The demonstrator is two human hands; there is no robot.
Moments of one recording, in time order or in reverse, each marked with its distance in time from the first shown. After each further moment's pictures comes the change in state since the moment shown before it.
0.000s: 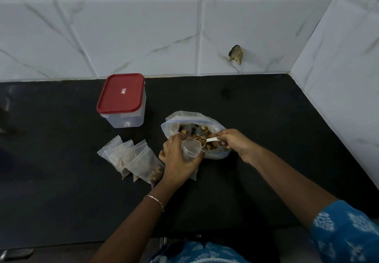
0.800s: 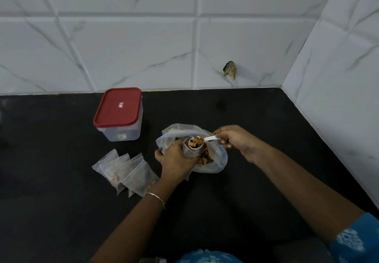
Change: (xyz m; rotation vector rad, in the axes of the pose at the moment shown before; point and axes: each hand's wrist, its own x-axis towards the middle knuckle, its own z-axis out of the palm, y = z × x) left_hand 0.034 0.021 -0.003 0.067 0.038 -0.022; right_hand -0.035 -0.051 -0.019 -0.019 -0.037 -0.156
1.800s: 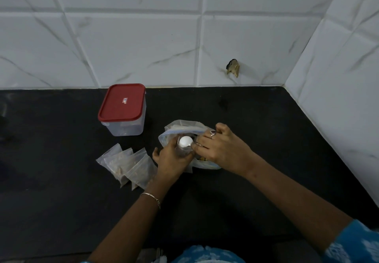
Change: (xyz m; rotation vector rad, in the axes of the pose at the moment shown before) left_hand -0.006 -0.024 -0.002 -0.020 0.016 -0.050; right_hand -0.017 0.021 0.031 -1.576 0.398 -1.350
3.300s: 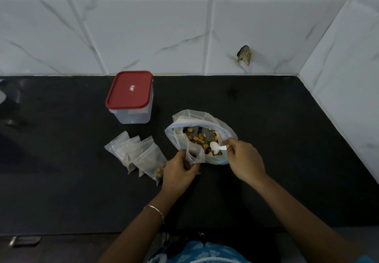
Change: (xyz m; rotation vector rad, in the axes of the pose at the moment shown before) left_hand -0.050 -0.027 0.006 -0.132 -0.138 0.005; right_hand -0.042 -0.038 0.023 0.779 -0.349 1.042
